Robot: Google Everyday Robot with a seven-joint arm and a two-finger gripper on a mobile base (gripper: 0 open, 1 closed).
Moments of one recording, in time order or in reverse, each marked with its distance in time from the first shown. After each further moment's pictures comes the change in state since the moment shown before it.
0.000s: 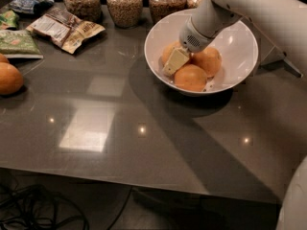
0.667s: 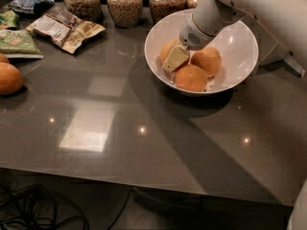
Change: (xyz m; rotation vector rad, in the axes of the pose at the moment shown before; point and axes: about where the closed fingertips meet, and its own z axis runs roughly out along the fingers) arm -0.009 0.004 -0.014 0.011 -0.042 -0.014
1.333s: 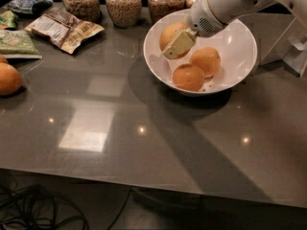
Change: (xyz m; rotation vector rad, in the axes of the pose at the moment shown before) arm -0.031 0.006 -0.055 0.036 -0.183 -0.053
